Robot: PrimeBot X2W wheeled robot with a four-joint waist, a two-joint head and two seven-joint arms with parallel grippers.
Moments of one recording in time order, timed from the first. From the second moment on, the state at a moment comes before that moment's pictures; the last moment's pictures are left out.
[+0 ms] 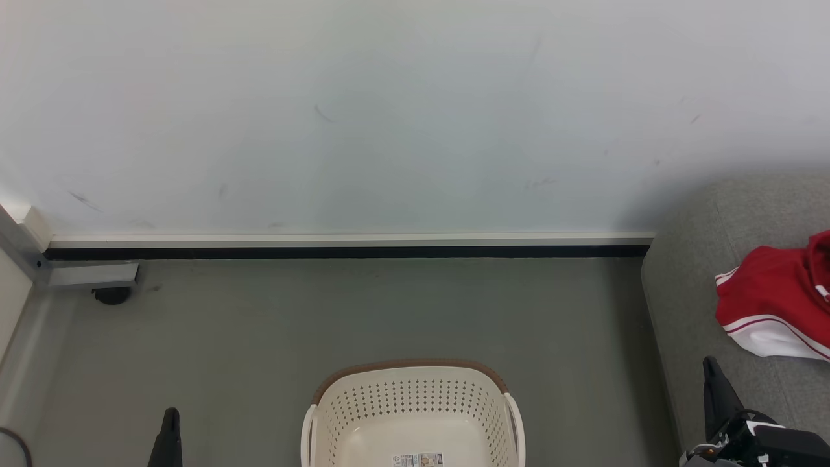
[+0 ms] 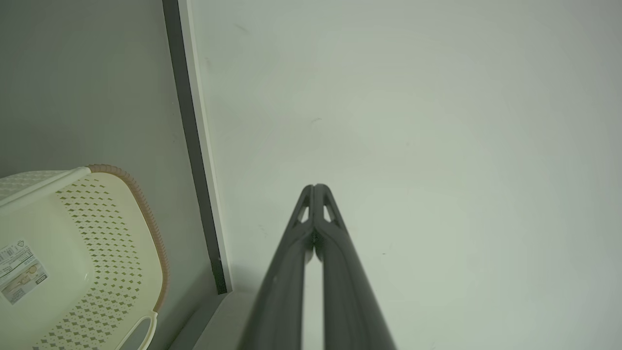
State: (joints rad) left arm -0.09 0.06 0.09 0.23 -1.63 -0.13 0.08; right arm -0.11 -0.07 -0.12 0.25 1.63 0.13 0.13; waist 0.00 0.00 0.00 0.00
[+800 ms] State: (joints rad) left arm -0.09 0.05 0.09 0.23 -1.63 -0.13 0.08; right arm -0.11 -0.06 -0.12 0.25 1.62 0.13 0.13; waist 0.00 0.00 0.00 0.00
